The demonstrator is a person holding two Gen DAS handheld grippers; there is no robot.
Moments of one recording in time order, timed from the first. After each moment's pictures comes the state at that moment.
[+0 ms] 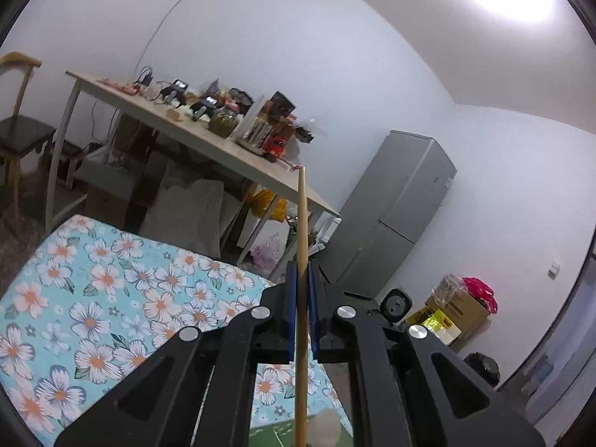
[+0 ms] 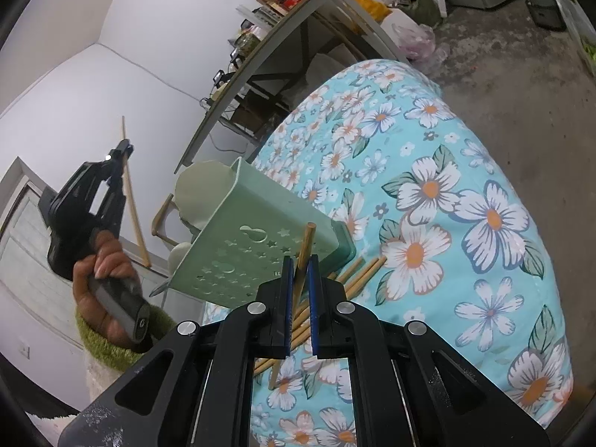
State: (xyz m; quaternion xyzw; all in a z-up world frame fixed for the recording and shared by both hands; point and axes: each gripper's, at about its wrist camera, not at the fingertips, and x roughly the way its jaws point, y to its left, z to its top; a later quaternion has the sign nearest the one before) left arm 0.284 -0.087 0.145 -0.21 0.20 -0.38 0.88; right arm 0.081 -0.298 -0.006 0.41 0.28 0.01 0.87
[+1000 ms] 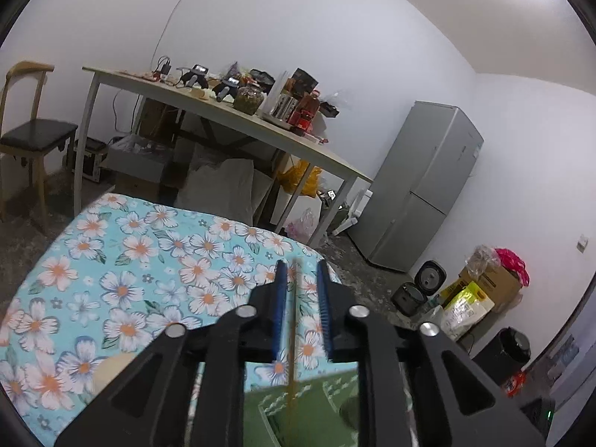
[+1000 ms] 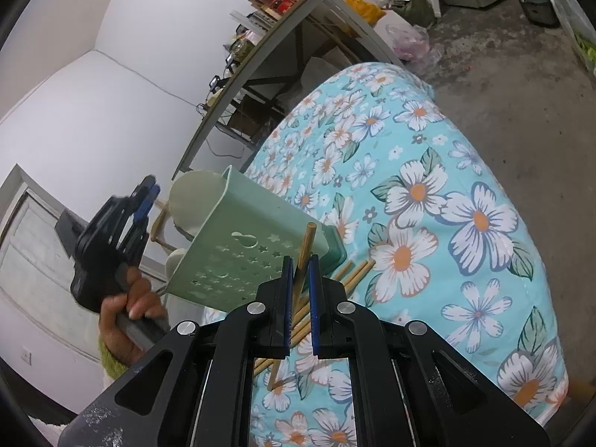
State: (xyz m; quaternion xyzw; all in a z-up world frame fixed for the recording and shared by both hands) left arm 0.261 -0.079 0.097 -0.15 0.23 -0.34 0.90; right arm 0.074 -0.304 -0.005 0.41 0.27 0.01 0.87
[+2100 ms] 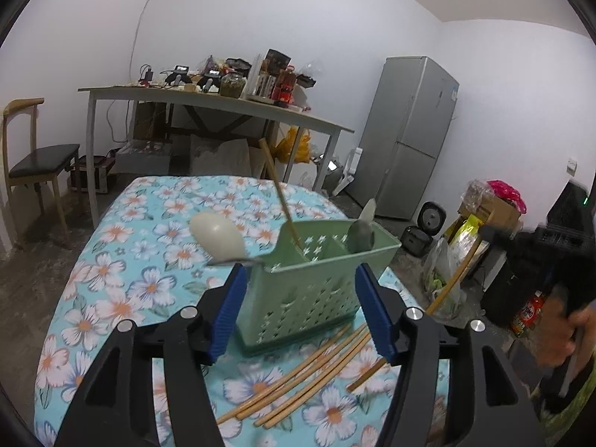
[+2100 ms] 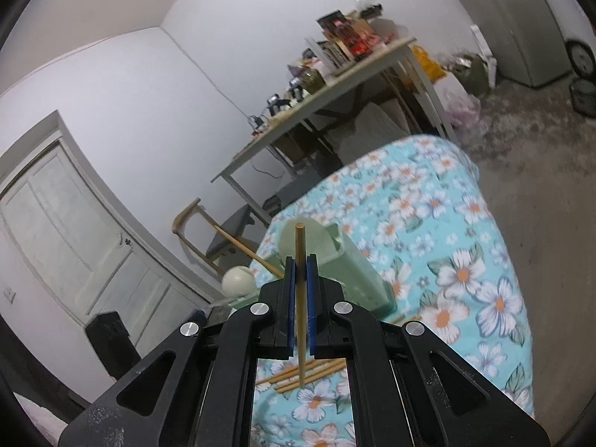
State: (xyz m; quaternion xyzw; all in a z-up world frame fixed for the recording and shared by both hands) left arm 0.145 -0.001 0.063 -0.05 0.25 -0.36 0.90; right arm 0.065 -0.271 0.092 0.30 0.20 0.05 0.93
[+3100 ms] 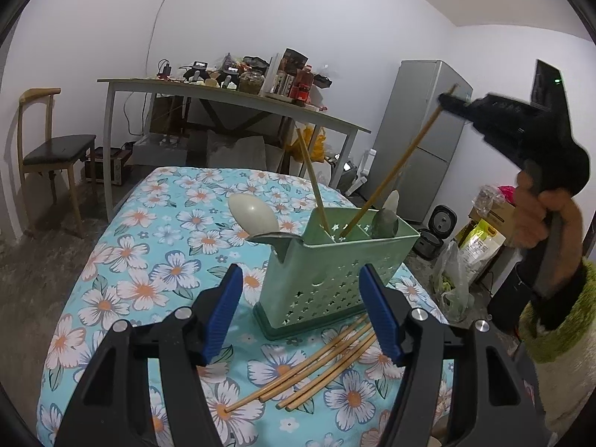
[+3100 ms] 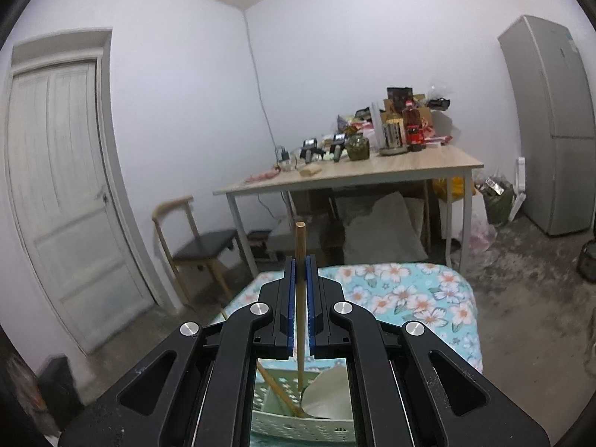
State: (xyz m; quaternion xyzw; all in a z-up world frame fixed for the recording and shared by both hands) left arm 0.140 0.023 0.052 -0.05 0.26 -0.34 0.90; right arm 0.162 -0.210 0.161 0.07 0.12 0.02 0.99
